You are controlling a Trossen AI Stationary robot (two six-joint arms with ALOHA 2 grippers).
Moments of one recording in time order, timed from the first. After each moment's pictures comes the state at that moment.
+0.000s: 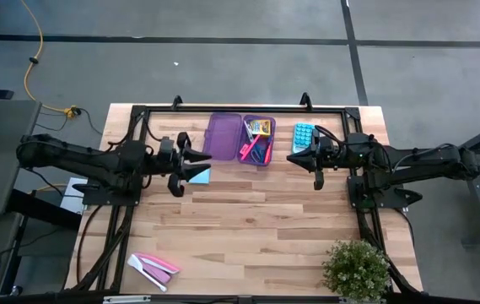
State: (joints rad) left arm 0.03 0.92 0.56 0.53 -0.12 -0.22; right arm -0.05 0.79 0.59 0.13 -0.02 0.16
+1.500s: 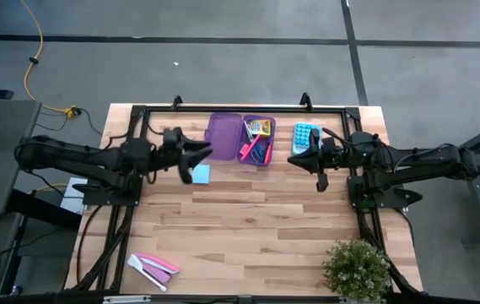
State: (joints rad) left arm 0.06 0.92 0.60 0.38 -0.33 -0.33; right arm -0.05 0.79 0.59 0.22 -0.11 0.09
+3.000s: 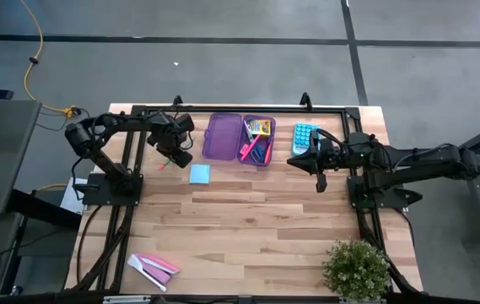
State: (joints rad) left arm 0.82 1.62 0.78 -0.85 0.01 -0.25; right arm -0.05 0.79 0.59 0.15 -0.10 0.13
